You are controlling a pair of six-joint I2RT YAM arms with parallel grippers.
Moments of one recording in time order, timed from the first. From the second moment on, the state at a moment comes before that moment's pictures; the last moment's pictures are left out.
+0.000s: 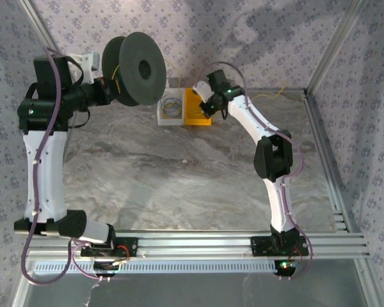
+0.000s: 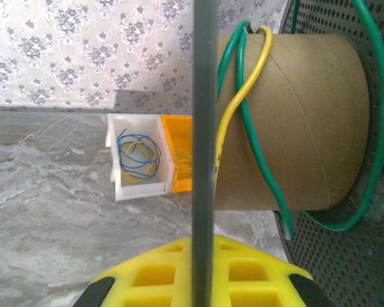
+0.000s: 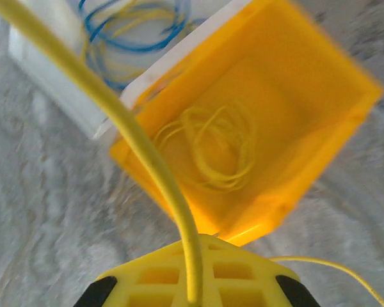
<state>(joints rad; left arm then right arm) -0.07 1.44 2.05 -1.09 0.43 -0.27 0.45 2.23 2.10 -0.78 -0.08 -0.36</state>
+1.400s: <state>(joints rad) -0.36 1.53 1.64 -0.88 -0.23 -0.24 0.99 1.90 2.48 -1.15 0.25 -0.55</state>
